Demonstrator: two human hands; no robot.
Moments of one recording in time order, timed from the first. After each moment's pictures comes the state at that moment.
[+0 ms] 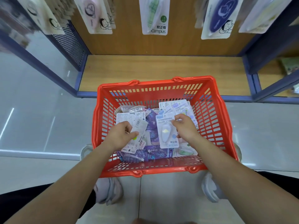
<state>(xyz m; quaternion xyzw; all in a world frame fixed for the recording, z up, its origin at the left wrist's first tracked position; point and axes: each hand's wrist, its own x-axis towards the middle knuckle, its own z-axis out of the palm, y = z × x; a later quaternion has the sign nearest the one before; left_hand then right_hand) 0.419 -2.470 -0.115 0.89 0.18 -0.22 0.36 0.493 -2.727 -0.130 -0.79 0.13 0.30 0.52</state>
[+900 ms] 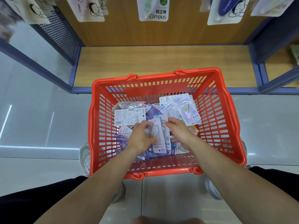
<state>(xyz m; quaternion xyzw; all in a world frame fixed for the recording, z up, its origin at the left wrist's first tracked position) 0.421 -2.537 -0.164 0.83 0.20 -0.23 0.47 0.478 -2.702 -0.145 -0.73 0.16 0.38 0.55</state>
